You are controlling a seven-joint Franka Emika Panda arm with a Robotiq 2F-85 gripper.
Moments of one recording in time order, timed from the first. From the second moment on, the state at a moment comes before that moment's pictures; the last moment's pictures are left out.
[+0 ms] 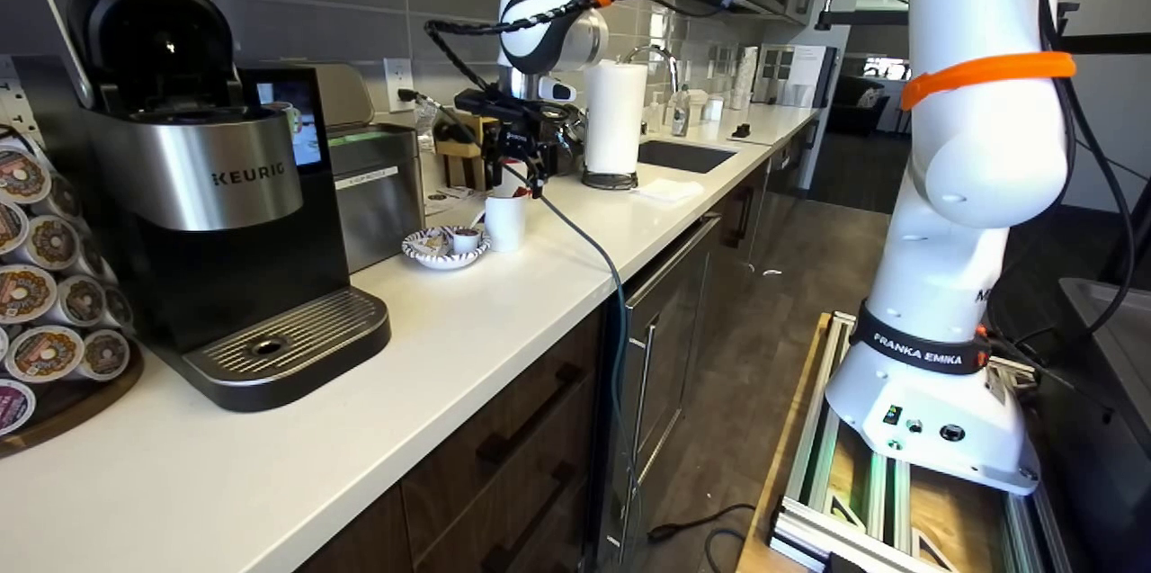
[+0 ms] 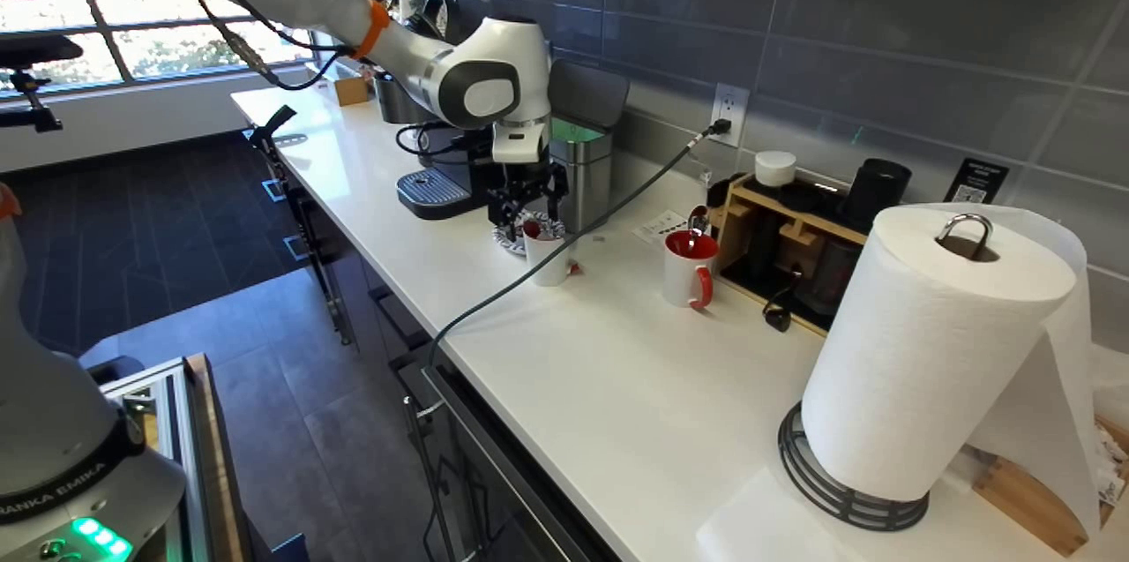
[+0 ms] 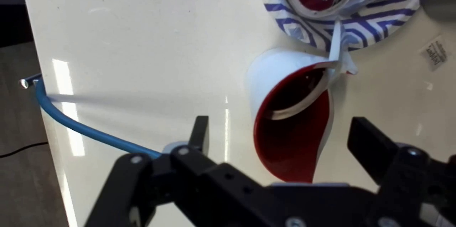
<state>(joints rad) 0.01 0.27 -0.01 -1.97 0.00 2.33 1.50</state>
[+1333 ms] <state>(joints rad) 0.01 0.32 -0.04 -2.02 0.04 2.49 1.44</state>
